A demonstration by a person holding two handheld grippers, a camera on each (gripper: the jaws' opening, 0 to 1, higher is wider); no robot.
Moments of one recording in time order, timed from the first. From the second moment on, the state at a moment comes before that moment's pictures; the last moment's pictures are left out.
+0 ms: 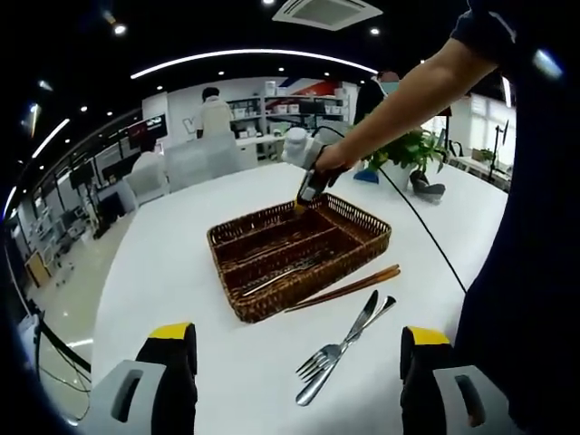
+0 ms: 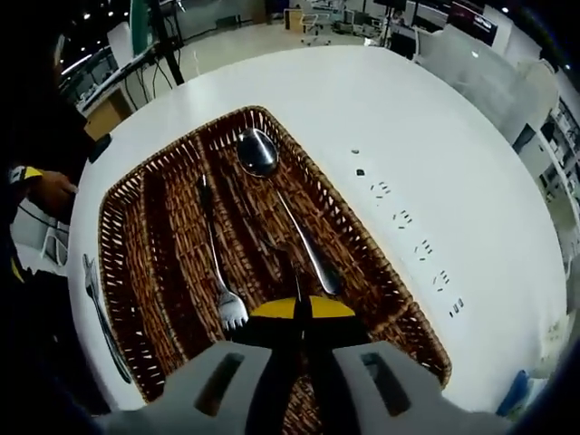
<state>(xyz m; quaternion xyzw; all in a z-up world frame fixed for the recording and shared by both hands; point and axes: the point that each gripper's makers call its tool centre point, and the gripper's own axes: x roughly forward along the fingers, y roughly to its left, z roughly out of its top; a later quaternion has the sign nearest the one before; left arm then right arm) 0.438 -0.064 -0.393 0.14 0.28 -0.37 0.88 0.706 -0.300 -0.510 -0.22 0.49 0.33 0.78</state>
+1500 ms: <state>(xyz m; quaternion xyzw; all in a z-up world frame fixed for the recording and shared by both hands) 0.445 -0.079 -0.383 0.12 0.25 -0.39 0.88 0.666 -0.314 -0.443 -0.21 0.38 0.31 0.84</state>
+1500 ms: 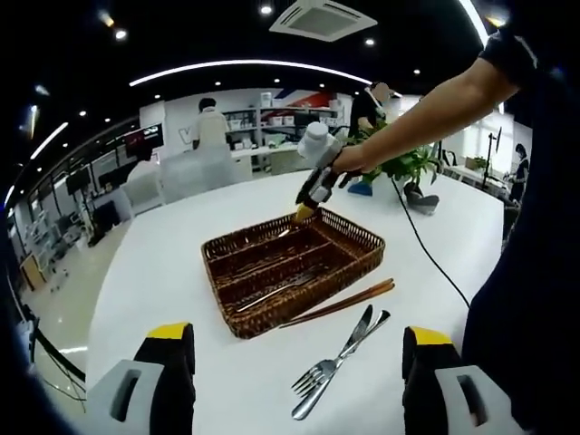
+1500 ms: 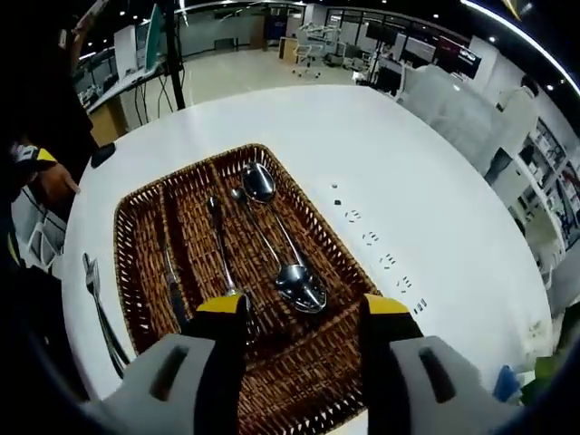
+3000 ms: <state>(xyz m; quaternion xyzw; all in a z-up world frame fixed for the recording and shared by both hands) 0.426 -0.103 -0.386 0.14 0.22 -0.46 0.85 0.402 -0.332 -0.392 -0.15 0.27 0.19 0.93</state>
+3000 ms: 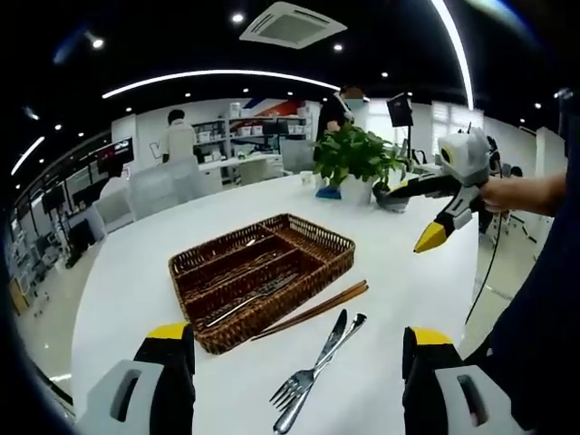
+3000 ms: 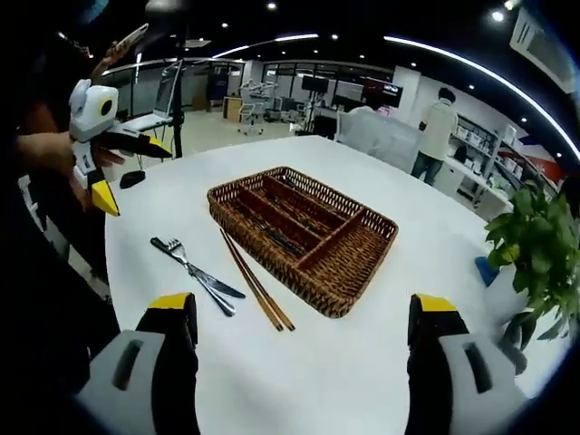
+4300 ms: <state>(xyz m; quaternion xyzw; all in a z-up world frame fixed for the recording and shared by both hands) 0.406 -0.095 -0.413 0.22 0.24 -0.49 0.81 0.368 -0.338 -0.392 -0.12 0.28 0.16 0.94</state>
